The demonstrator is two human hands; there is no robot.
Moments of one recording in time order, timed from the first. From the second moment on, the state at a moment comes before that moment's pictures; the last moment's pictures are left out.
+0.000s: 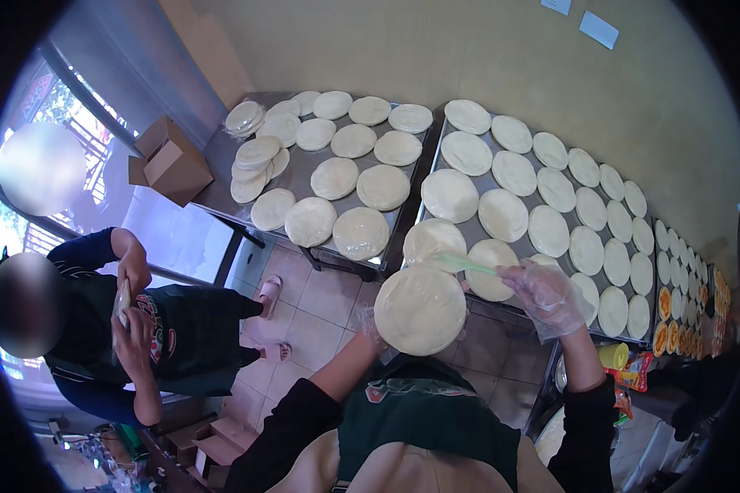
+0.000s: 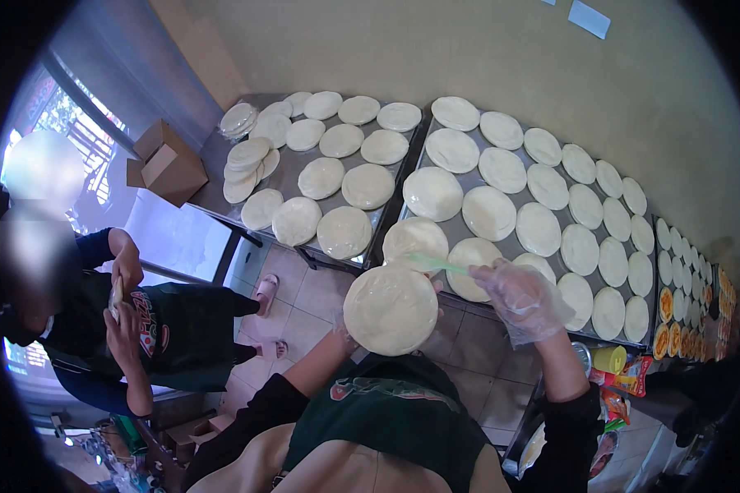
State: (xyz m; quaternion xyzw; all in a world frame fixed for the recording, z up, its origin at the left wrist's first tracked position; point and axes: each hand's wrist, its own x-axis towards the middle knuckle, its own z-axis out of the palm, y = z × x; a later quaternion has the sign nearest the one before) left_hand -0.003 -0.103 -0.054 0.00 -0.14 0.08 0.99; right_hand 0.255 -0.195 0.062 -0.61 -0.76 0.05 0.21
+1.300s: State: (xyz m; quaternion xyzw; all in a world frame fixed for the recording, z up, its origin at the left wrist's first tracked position) left_hand -0.186 0.339 -0.137 0.06 -0.02 0.35 0.93; right_hand 0.096 -0.009 0.018 -0.74 -0.45 0.25 0.43
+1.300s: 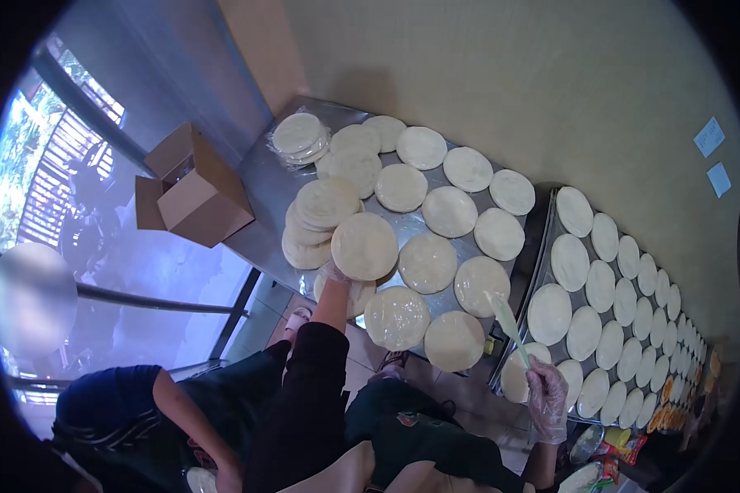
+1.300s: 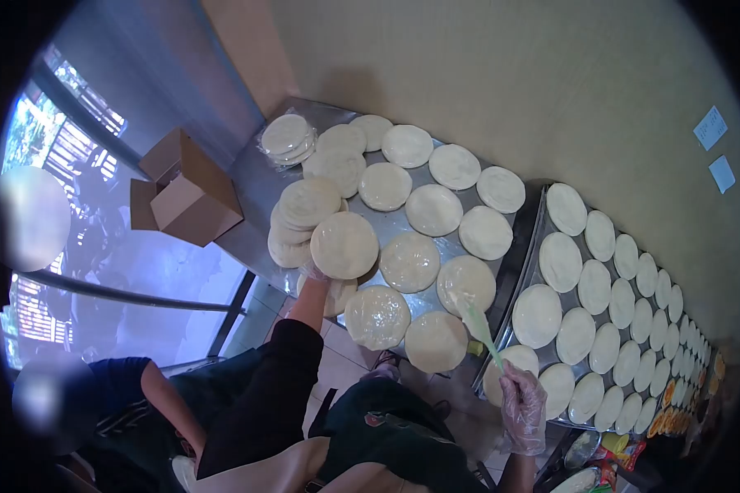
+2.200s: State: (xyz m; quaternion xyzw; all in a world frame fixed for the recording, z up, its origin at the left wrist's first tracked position) left_hand -0.203 0.384 -0.203 0.08 0.25 0.49 0.83; right_hand 0.075 0.053 0.007 -0.73 -0.50 0.28 0.37
